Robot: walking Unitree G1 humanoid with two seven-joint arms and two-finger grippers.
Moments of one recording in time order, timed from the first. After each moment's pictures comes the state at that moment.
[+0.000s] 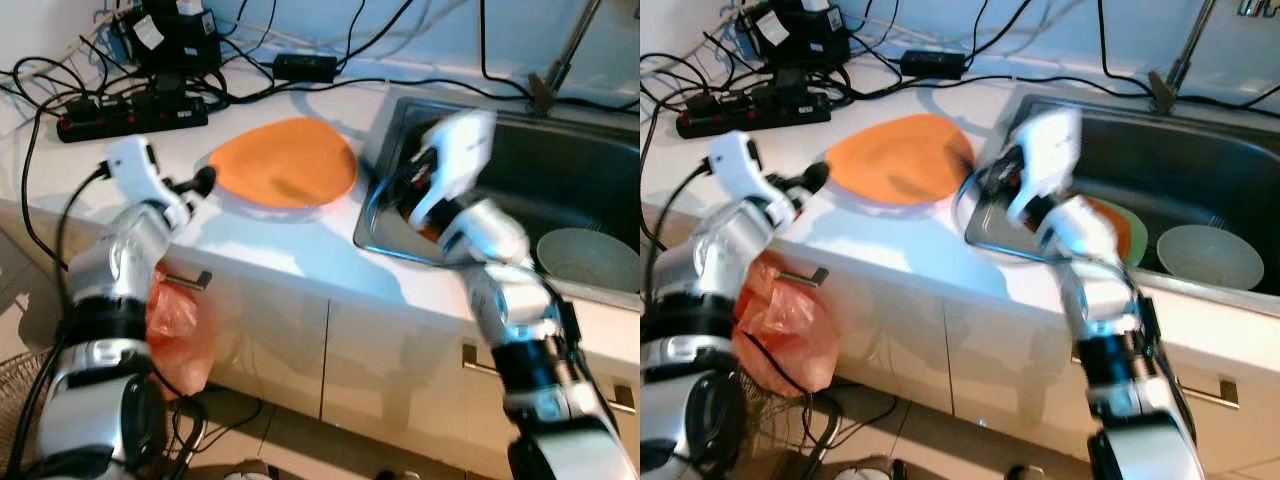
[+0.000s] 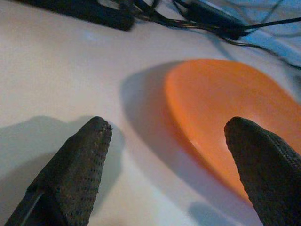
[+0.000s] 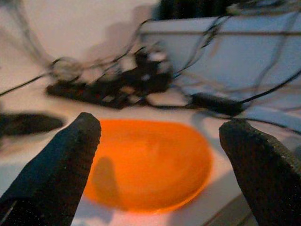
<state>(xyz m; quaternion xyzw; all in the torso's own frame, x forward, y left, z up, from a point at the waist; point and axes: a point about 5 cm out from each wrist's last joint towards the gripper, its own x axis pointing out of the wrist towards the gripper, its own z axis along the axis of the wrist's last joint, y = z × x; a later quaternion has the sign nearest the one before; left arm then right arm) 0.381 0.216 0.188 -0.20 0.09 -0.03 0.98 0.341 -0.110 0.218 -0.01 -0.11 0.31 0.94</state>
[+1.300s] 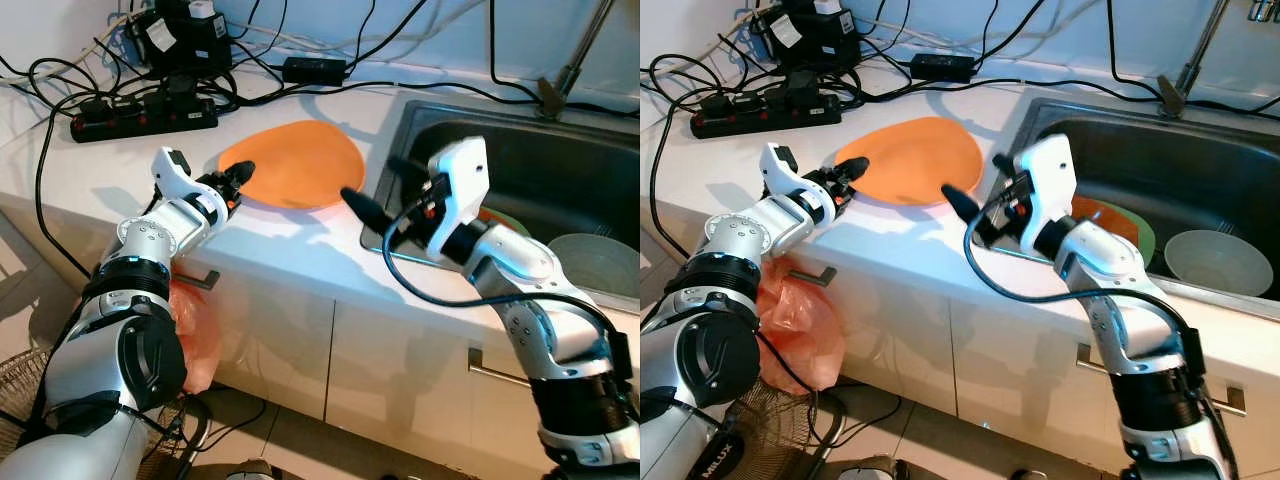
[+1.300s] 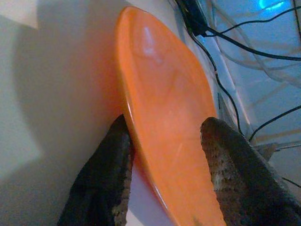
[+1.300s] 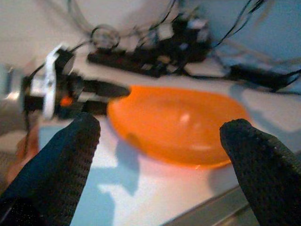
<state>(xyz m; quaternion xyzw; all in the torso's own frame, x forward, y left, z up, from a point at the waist) 0.399 0.183 0.177 -0.46 0.16 -0.09 0.87 0.308 -0.119 0.215 -0.03 -0.03 0.37 0.93</state>
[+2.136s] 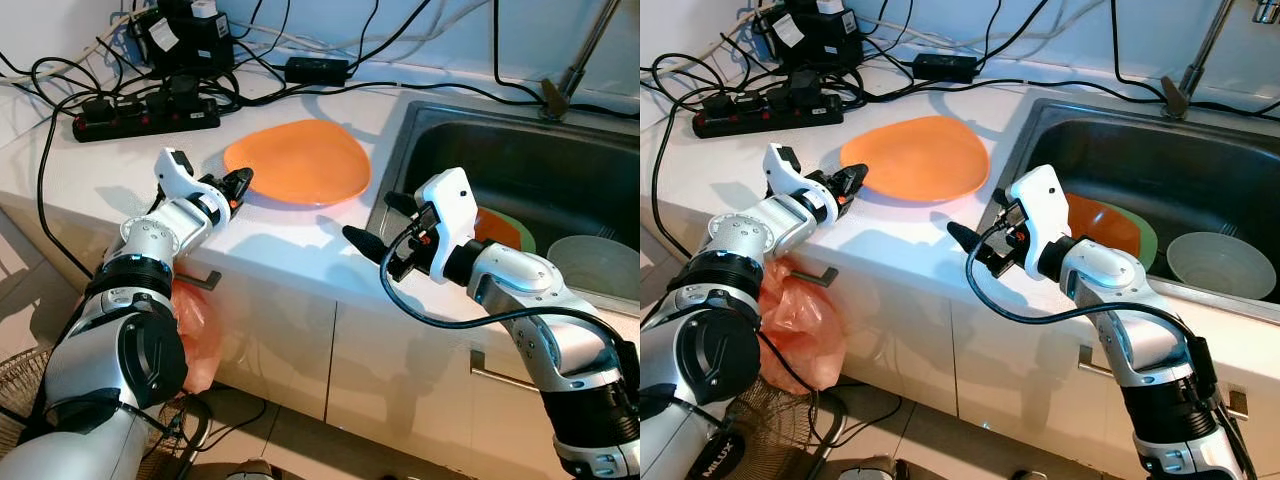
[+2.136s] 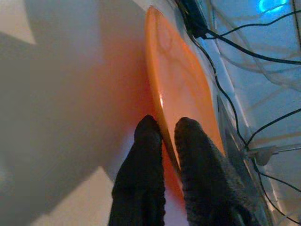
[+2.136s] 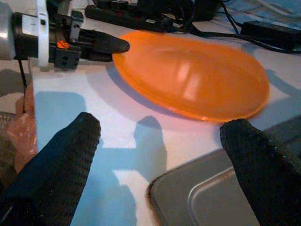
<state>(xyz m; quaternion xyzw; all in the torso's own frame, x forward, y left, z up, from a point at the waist) 0.401 0.183 0.179 -0.47 0.15 -0.08 0.87 0.305 -0.125 0.194 -0.06 0.03 0.36 0.93</state>
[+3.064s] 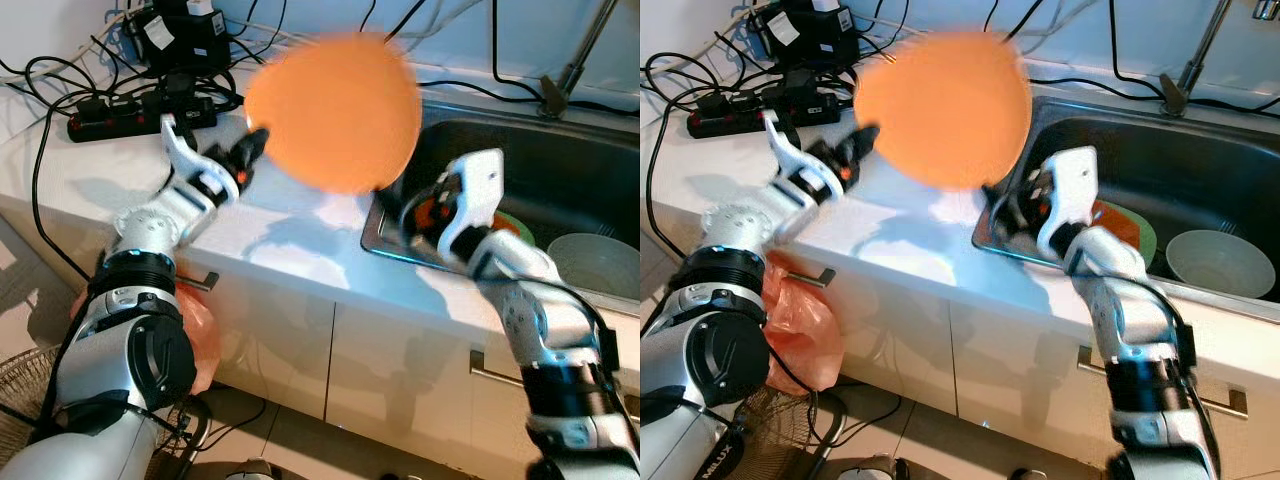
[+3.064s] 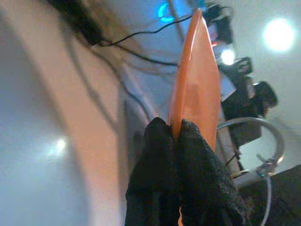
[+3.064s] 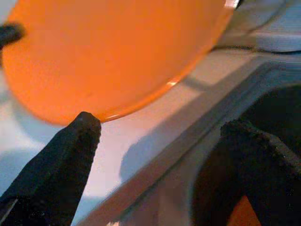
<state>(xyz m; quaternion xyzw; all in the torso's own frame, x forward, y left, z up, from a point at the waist) 0.397 0.166 0.222 -0.51 0.04 -0.26 0.82 0.340 -0.146 0.199 0.06 0.00 0.21 0.98</state>
